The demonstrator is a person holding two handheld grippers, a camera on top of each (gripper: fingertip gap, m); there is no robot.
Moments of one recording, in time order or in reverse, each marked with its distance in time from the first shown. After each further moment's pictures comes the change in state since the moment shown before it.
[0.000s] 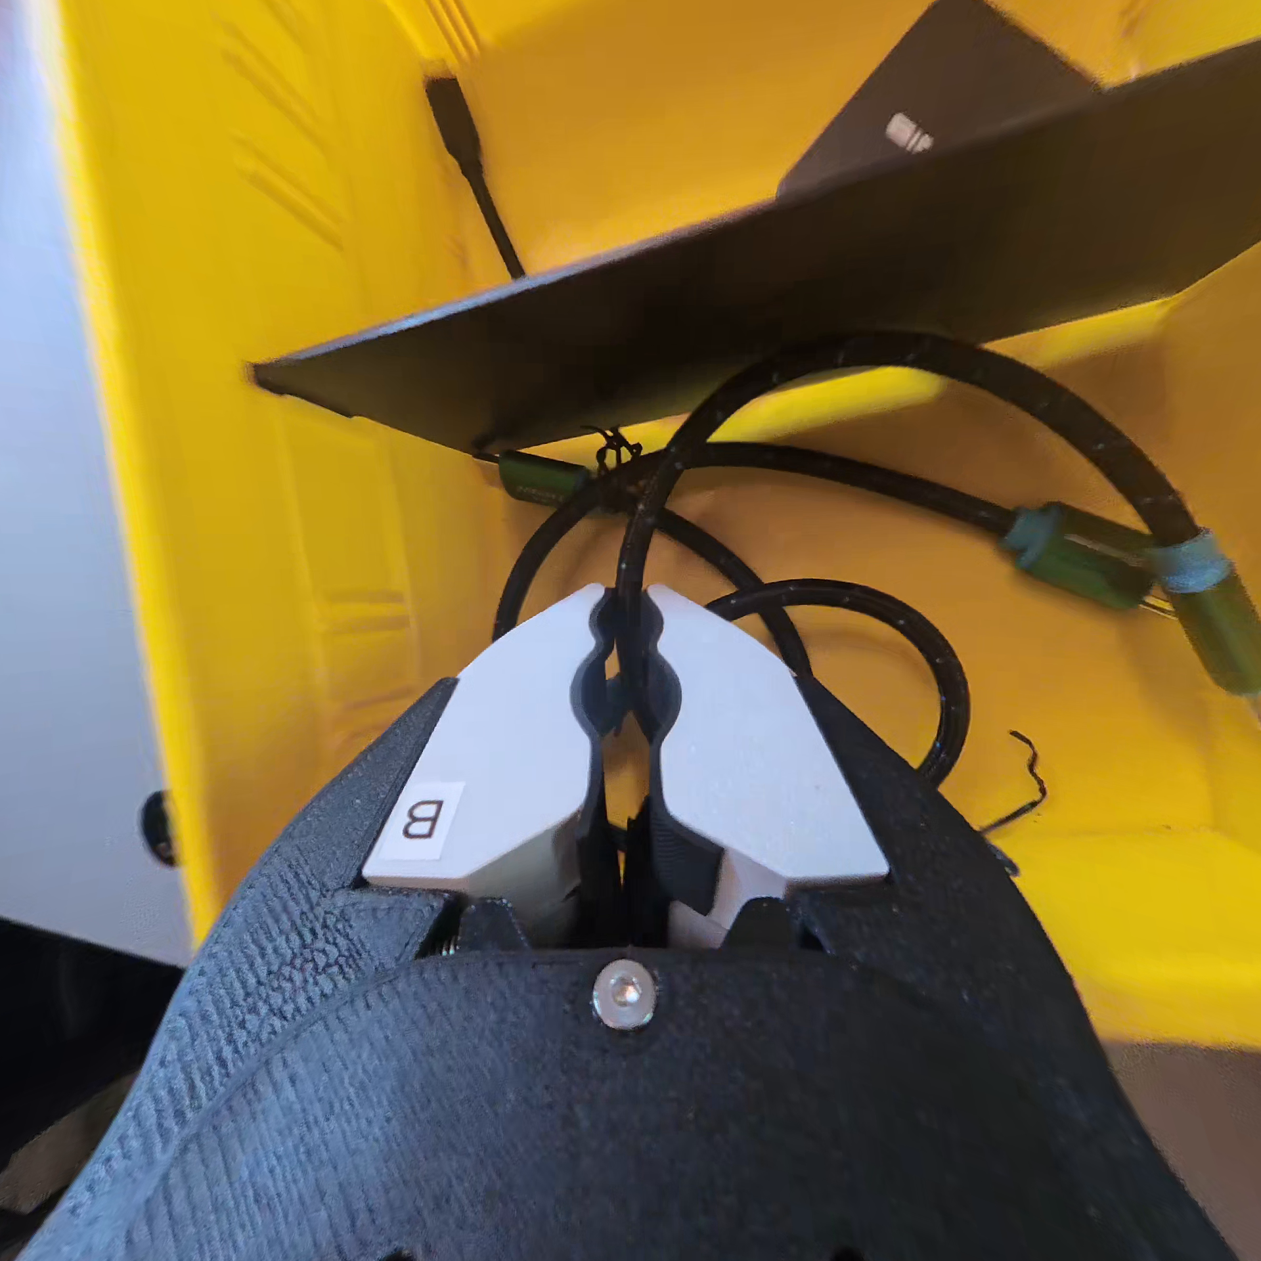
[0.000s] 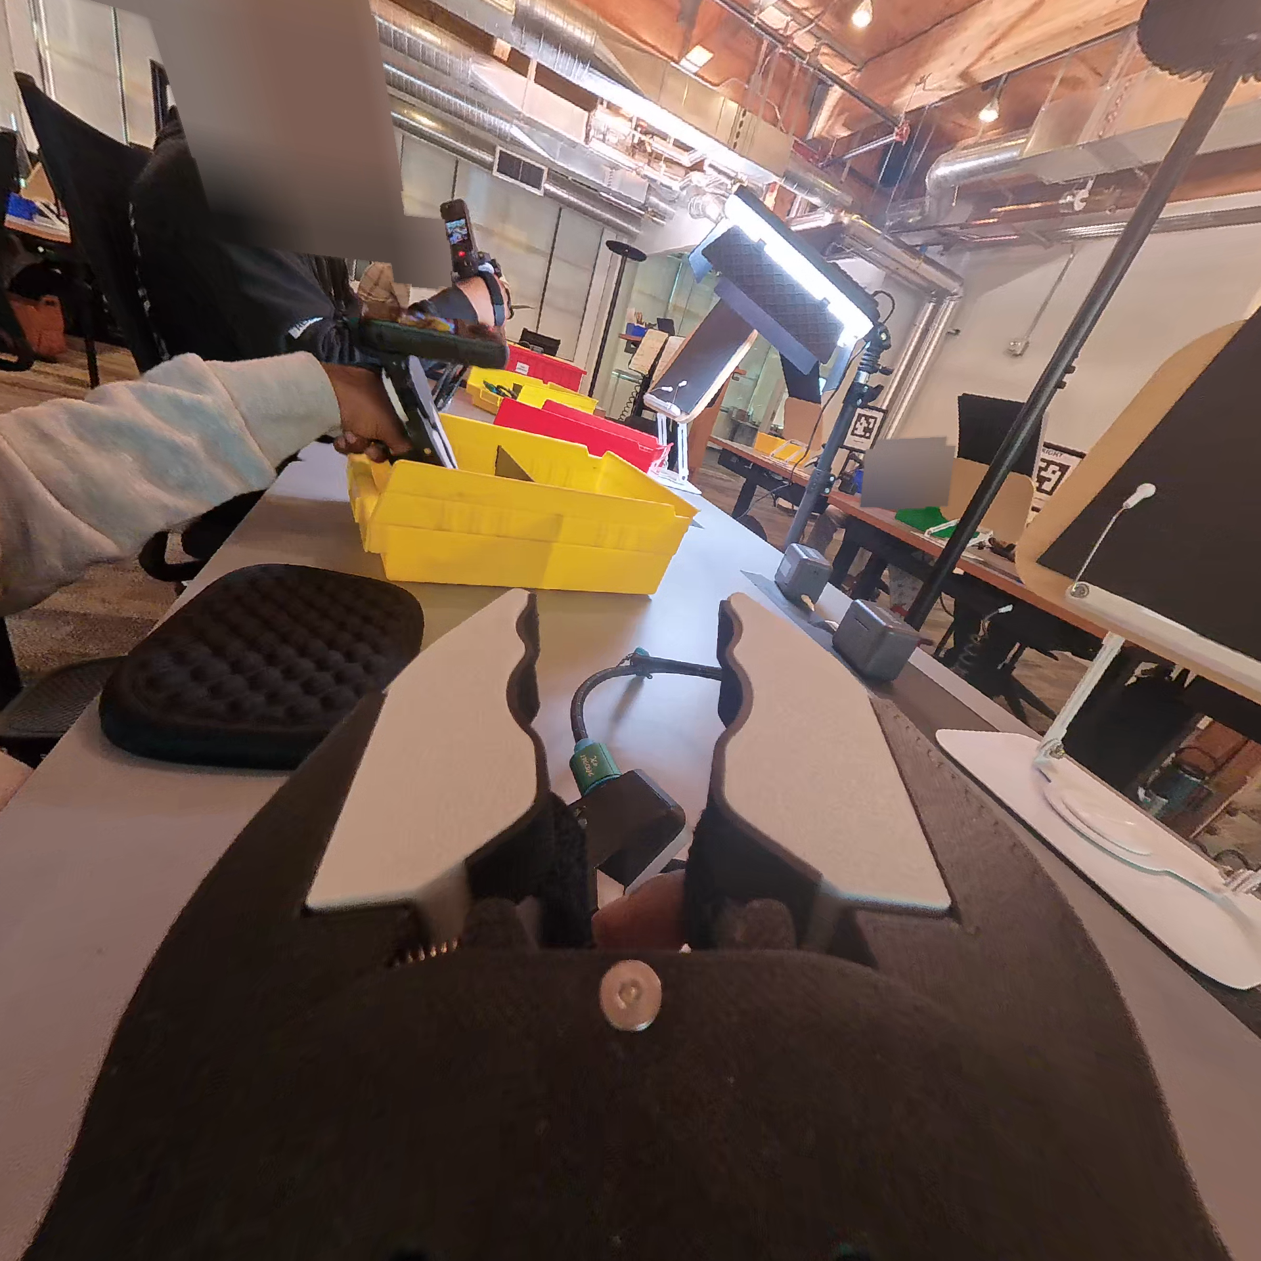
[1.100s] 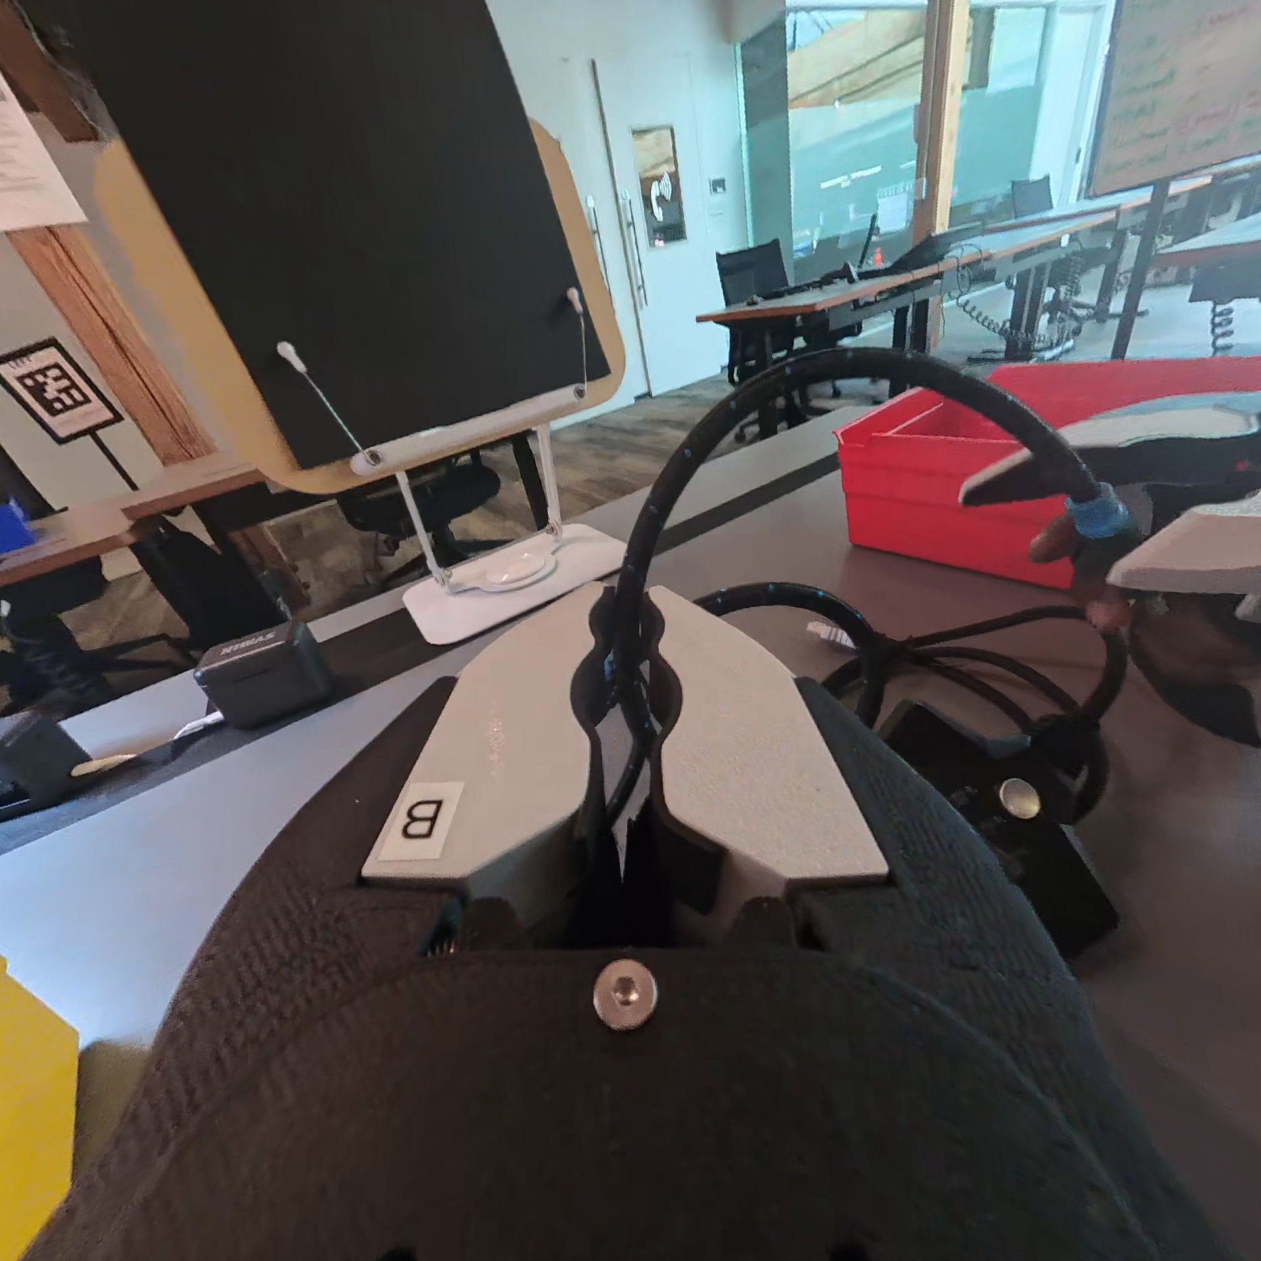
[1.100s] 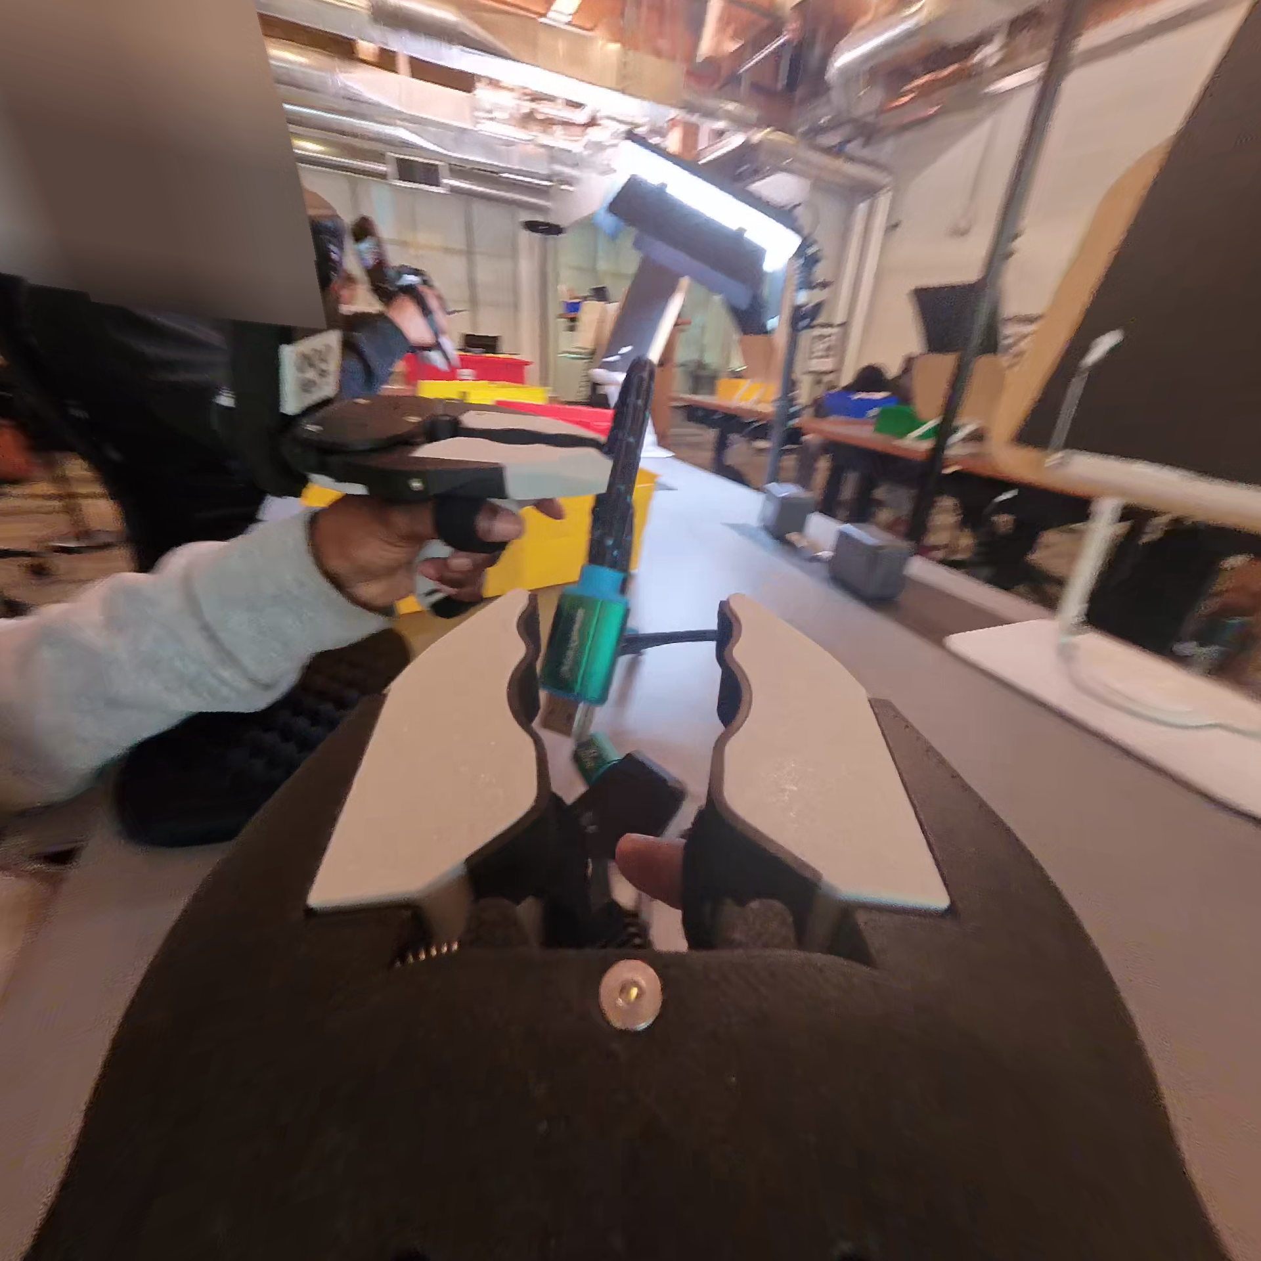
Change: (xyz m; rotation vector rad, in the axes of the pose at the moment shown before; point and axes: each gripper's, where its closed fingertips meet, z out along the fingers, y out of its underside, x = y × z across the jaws) left arm 0.308 -0.170 -0.159 1.162 0.575 0.237; right arm 0.020 0.008 -0.002 -0.041 0.116 0.200
